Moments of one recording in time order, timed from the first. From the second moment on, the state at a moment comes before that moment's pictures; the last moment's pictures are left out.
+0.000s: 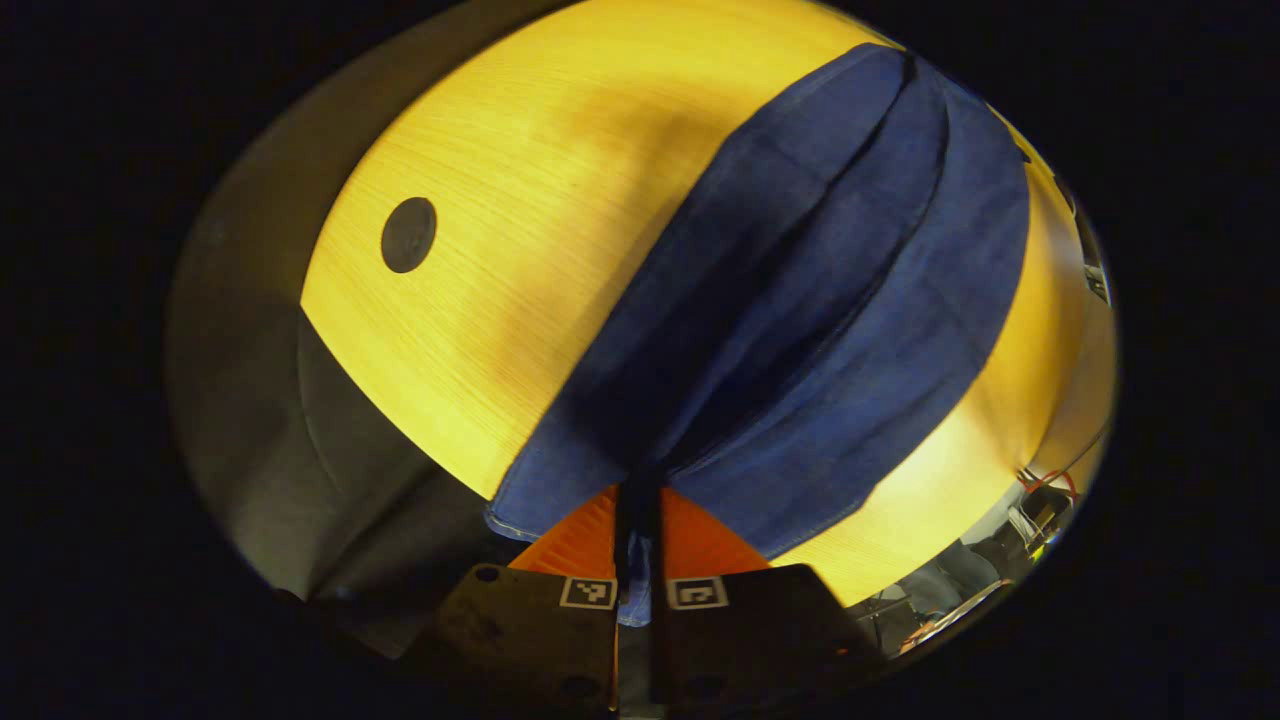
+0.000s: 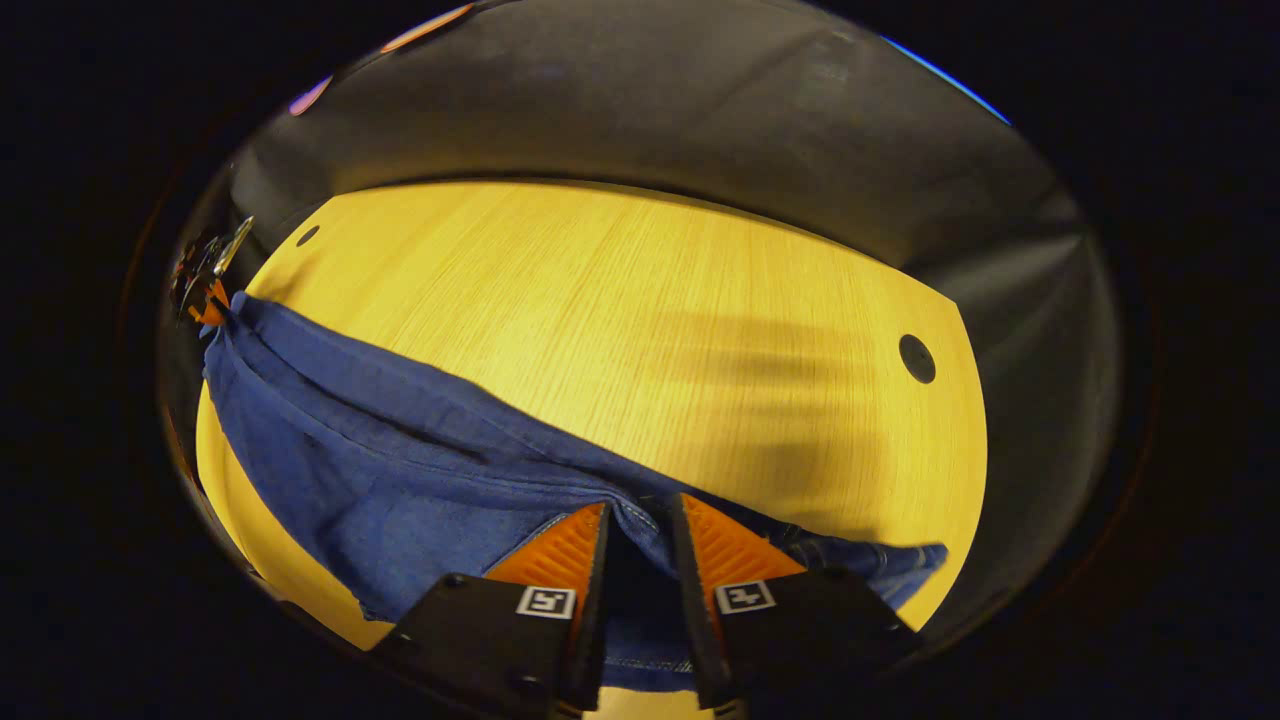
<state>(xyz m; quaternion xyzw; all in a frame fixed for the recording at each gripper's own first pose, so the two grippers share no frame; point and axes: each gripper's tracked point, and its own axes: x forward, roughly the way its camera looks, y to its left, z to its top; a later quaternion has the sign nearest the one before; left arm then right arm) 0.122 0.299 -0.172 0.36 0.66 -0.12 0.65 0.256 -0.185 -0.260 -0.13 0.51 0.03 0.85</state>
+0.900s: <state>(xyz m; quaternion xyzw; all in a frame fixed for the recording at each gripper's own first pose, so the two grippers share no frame) 0.134 0.265 -0.102 0.19 0.37 0.08 0.90 0.213 -0.281 -0.204 -0.02 0.44 -0.11 0.89</state>
